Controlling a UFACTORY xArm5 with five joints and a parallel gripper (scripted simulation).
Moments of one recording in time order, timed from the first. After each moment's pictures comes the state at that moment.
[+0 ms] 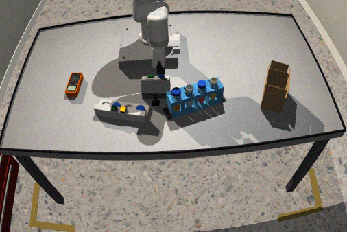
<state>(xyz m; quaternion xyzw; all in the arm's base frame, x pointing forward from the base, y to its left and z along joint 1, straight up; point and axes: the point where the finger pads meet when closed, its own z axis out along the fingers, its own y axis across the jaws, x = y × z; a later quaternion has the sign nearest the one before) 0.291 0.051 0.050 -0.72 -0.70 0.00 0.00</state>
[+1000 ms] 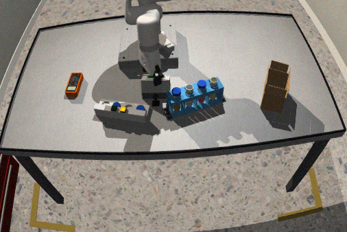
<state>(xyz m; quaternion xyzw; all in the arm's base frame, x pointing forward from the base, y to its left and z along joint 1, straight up) 0.339 0.017 0.068 -0.50 -0.87 0.00 -0.01</state>
